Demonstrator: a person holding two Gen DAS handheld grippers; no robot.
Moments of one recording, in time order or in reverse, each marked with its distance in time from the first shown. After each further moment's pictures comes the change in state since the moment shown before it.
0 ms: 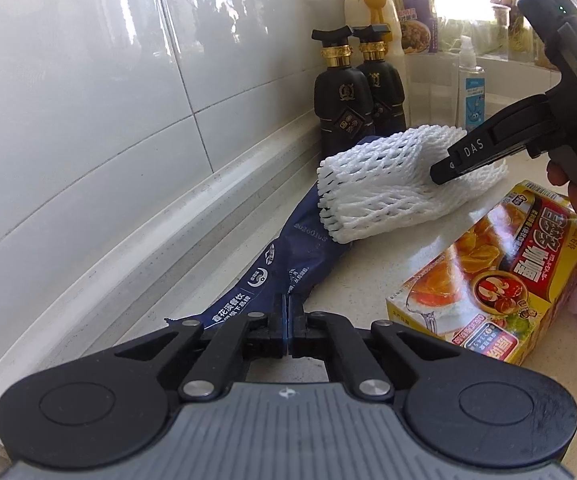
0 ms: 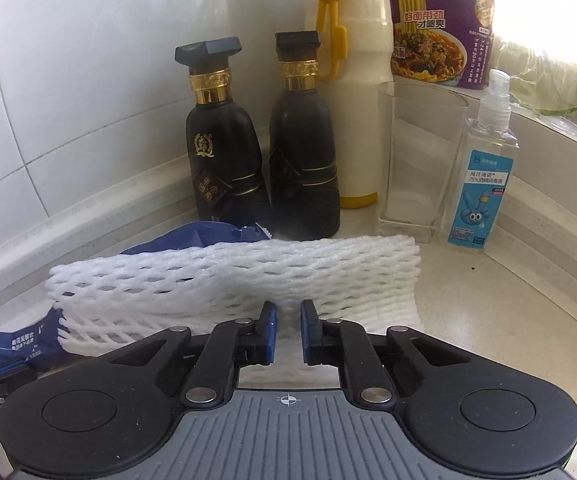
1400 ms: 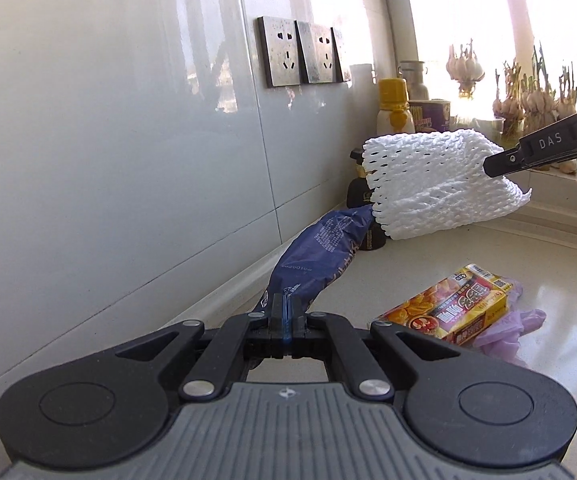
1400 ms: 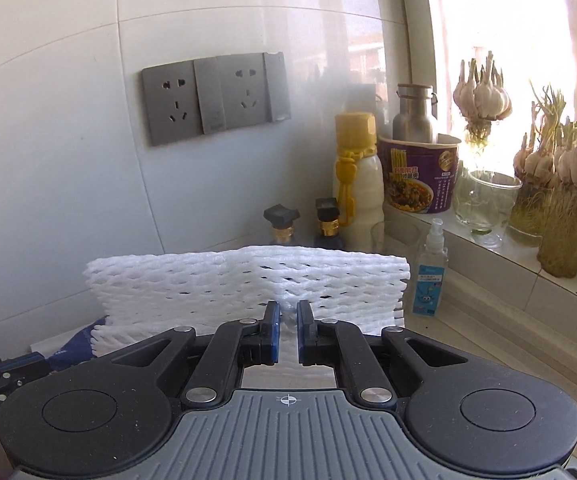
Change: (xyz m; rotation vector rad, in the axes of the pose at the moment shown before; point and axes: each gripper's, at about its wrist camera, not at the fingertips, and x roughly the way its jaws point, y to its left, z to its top) left arm -0.141 0.010 0.005 -0.111 -0.127 0.085; right arm -0.193 0.015 0.007 -0.050 -0.194 0.102
